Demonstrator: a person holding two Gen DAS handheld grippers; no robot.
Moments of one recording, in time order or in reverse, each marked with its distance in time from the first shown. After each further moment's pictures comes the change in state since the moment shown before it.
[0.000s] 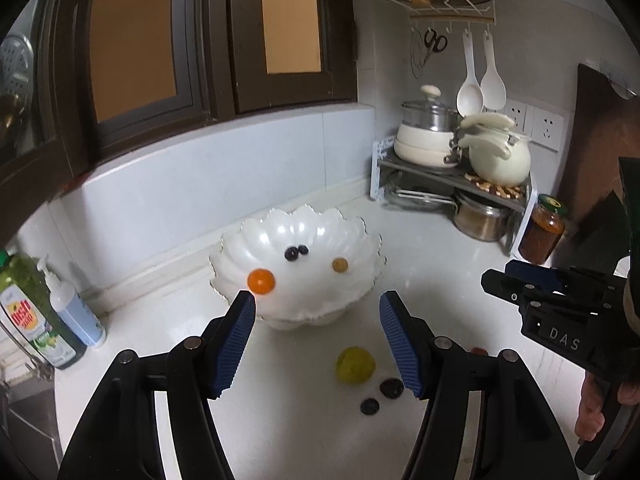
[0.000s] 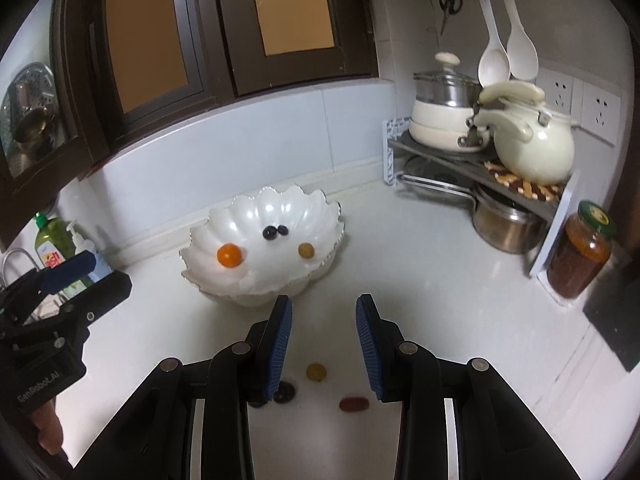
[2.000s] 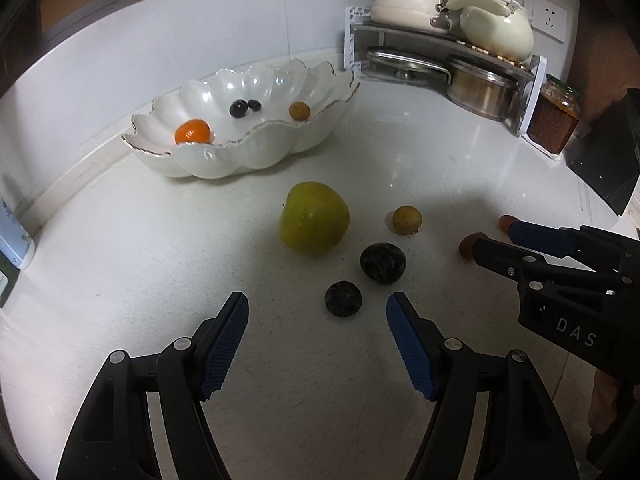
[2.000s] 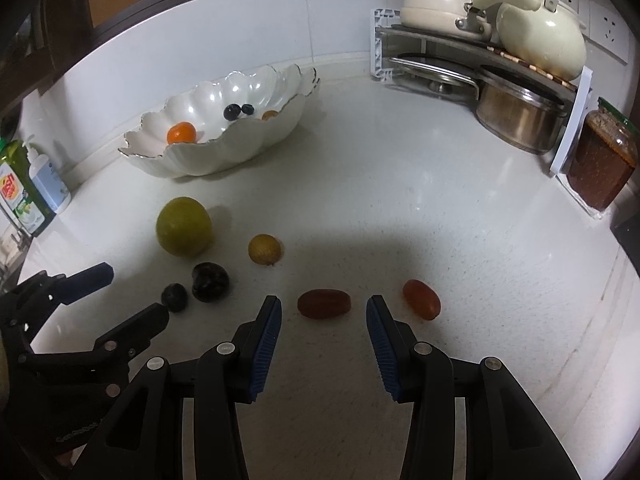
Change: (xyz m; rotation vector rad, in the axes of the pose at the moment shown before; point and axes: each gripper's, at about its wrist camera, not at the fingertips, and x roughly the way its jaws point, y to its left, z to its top) left arm 0.107 -0.043 -0.120 0.031 0.292 -0.061; right arm 0.086 -0.023 -0.109 -0.012 0.213 -0.058
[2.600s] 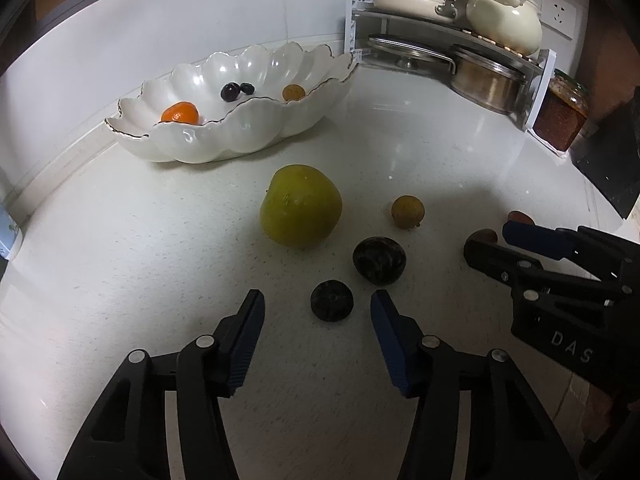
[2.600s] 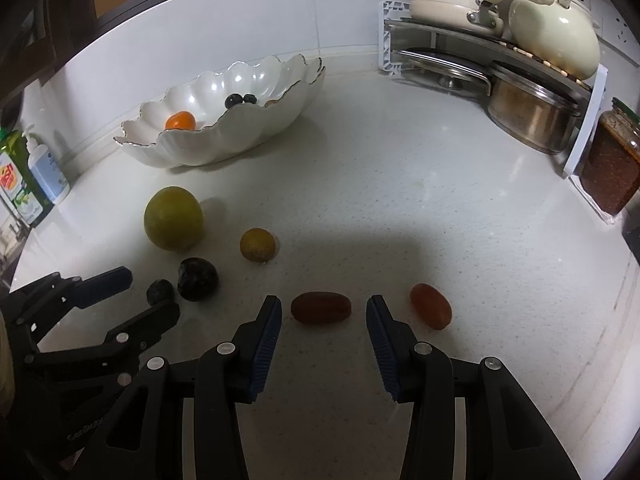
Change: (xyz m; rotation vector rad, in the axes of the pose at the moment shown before) left arm 0.019 -0.007 0.000 -0.023 0.027 -0.008; right arm 0.018 0.000 0.001 -0.026 0.010 0.012
